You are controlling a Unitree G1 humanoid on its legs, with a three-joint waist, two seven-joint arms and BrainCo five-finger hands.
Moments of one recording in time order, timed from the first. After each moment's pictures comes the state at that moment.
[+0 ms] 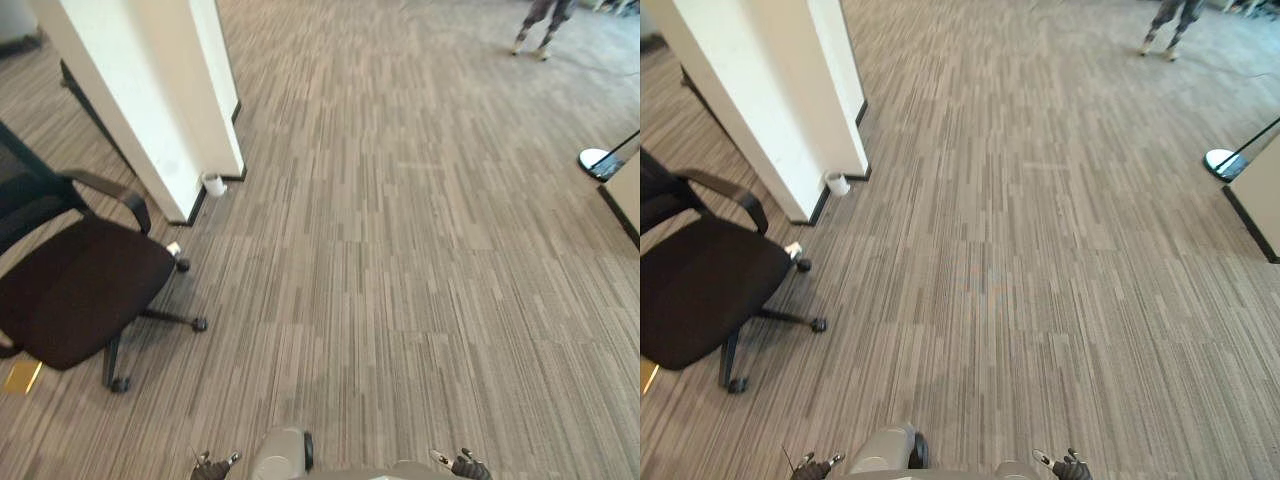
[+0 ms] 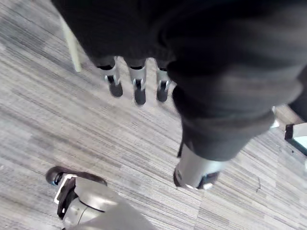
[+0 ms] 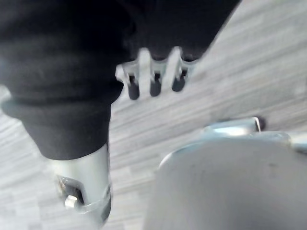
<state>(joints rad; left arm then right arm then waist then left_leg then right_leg) 0.15 0.02 0.51 1.04 0.01 -0.09 0.09 0.22 0.01 -0.37 0.99 0.05 -0.08 -0.01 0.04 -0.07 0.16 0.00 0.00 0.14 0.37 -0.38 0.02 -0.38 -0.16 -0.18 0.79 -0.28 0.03</state>
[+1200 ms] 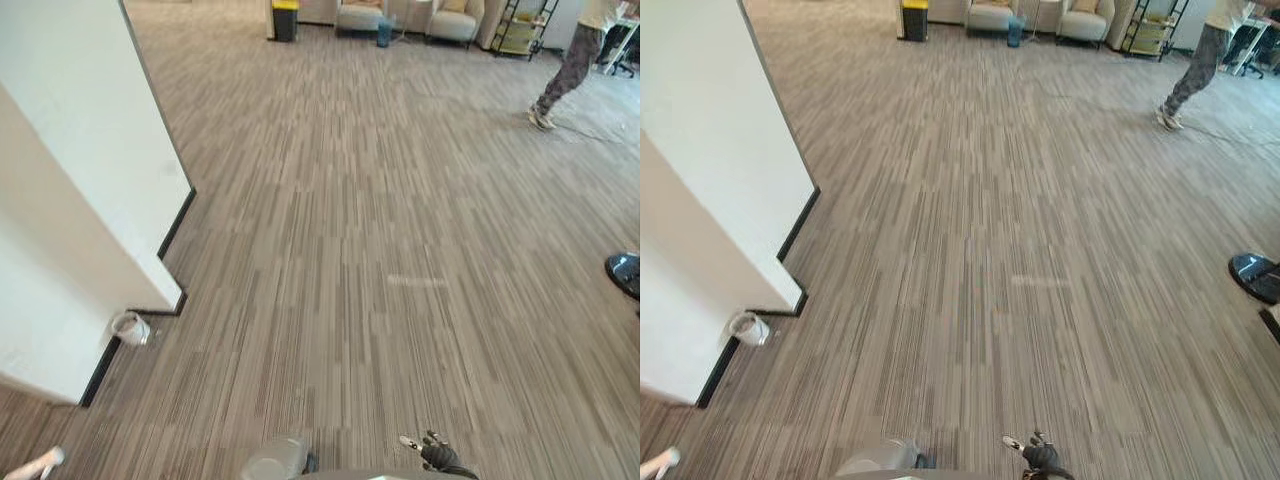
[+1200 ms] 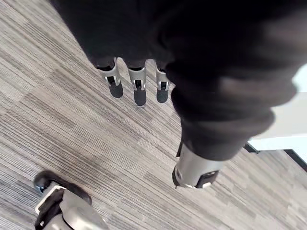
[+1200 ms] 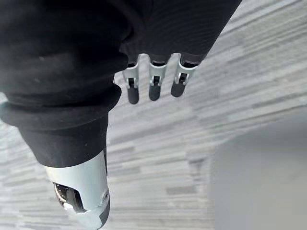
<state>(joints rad) 0.21 0.03 0.46 1.07 -0.02 -0.08 0.08 0.18 -0.01 -0.35 0.95 0.01 -0.09 0.02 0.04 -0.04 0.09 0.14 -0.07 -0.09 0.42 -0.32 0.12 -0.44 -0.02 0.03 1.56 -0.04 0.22</state>
